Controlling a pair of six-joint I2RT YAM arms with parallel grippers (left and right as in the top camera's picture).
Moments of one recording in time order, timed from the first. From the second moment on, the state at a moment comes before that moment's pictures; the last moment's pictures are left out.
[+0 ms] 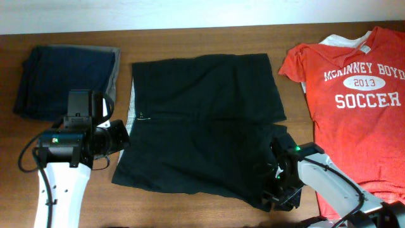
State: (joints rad) left arm -0.02 1.21 1.23 -1.21 0.01 -0.35; right arm 0.25 1.36 0.59 -1.07 -0.35 0.65
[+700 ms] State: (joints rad) left arm -0.02 1.21 1.23 -1.21 0.01 -0.35; right arm 0.25 1.36 0.49 -0.89 -0.40 0.76
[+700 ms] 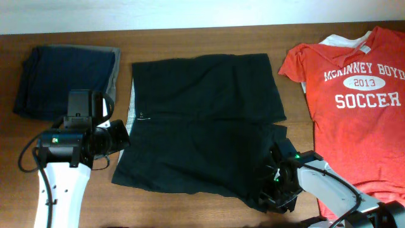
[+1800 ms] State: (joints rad) left arm 0.18 1.47 0.67 -0.81 0.10 -0.58; right arm 0.25 1.35 0.49 -0.86 -0.41 0.76
